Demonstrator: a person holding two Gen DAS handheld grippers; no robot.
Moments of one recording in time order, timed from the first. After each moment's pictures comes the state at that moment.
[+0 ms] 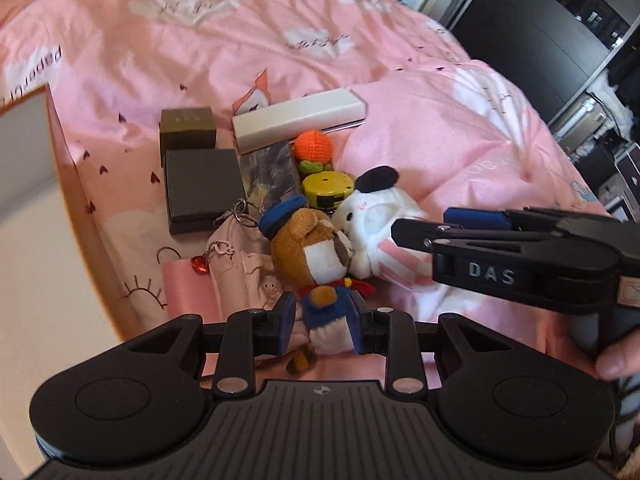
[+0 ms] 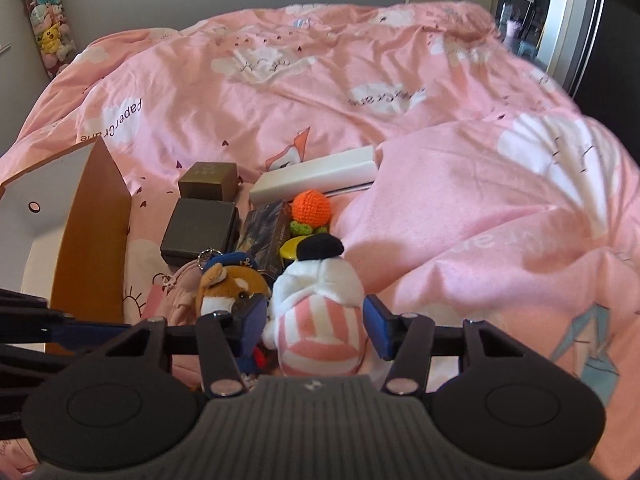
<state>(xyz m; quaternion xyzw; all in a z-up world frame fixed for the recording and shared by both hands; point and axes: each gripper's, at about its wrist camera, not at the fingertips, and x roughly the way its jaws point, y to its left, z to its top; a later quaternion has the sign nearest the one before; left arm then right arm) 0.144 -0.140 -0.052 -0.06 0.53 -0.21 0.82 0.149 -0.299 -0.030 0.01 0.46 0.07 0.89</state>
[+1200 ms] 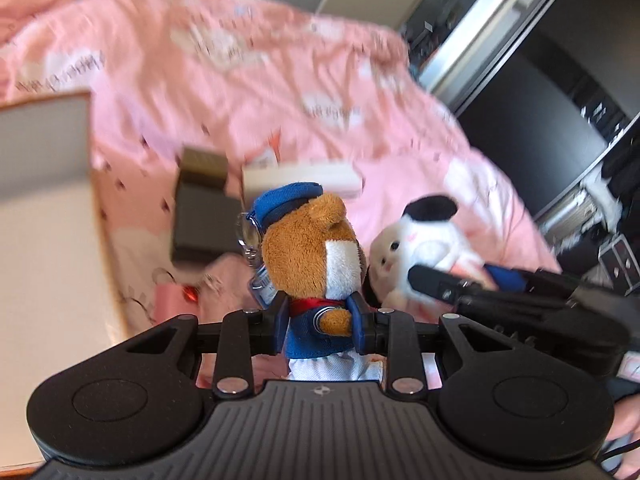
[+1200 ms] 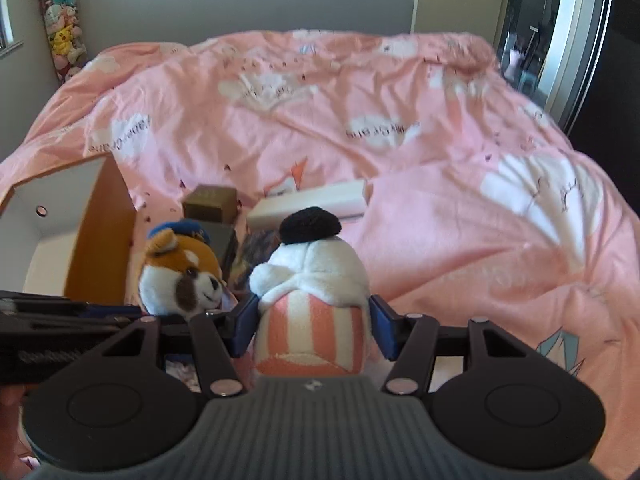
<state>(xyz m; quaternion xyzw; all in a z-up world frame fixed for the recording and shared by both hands) 0.121 -0.113 -0.011 -0.16 0.44 -0.17 0.87 0.122 -0.291 0.015 -0.04 0.39 0.07 0.91</state>
